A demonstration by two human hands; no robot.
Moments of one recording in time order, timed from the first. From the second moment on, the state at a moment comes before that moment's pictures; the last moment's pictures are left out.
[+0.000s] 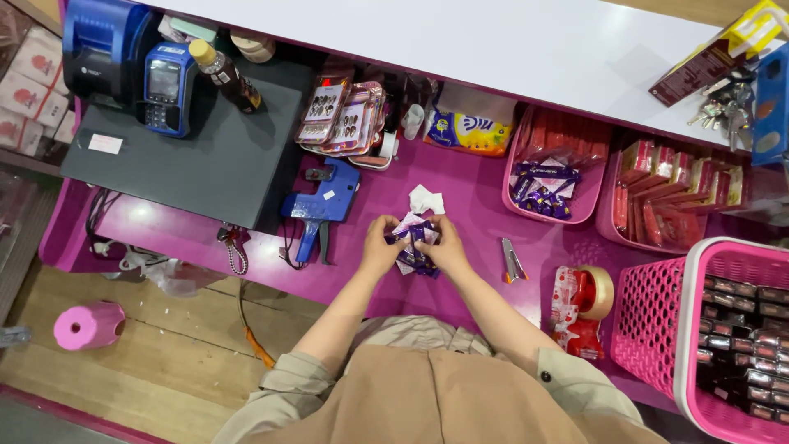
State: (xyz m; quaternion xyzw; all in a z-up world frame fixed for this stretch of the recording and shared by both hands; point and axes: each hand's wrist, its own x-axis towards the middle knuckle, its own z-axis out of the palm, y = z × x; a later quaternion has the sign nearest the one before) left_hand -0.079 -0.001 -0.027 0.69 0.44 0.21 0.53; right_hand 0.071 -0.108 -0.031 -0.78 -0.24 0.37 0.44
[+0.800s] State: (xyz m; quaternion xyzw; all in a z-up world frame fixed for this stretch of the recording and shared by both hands) left_hand 0.157 -0.049 0.055 0.80 0.26 0.15 0.52; right_hand 0.246 -0.191 0.061 -0.76 -0.03 0.17 0.63
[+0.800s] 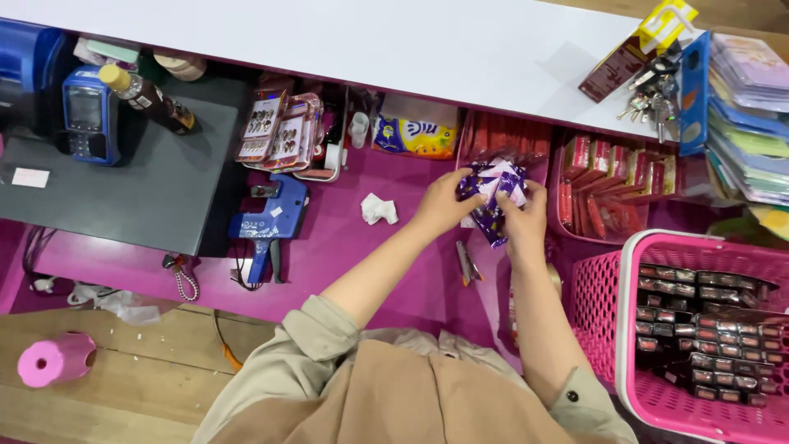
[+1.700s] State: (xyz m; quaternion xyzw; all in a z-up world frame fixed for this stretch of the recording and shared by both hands) left_hand -0.038 0.008 -0.064 0.91 0.30 0.14 0.26; right_hand 0.108 -0.117 -0.034 -0.74 -0.62 0.17 0.21
